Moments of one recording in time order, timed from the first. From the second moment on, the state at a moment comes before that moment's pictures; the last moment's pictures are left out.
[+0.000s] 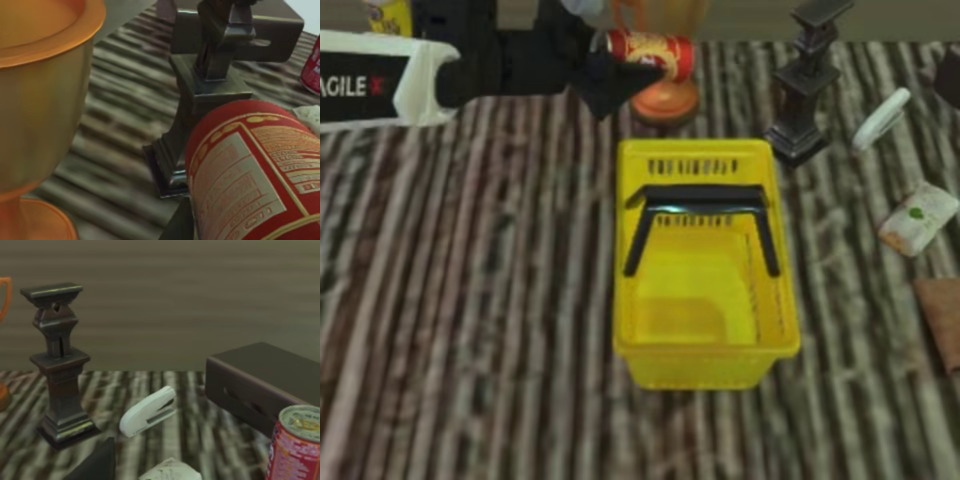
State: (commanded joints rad) left arm -0.28 2.19 1.50 0.21 0.91 0.22; right arm 0.00 0.00 0.00 0.00 0.00 0.00
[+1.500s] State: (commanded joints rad) left arm -0.30 2.30 1.21 1.05 1.27 0.04; right arm 0.00 0.00 0.00 0.00 0.00 0.00
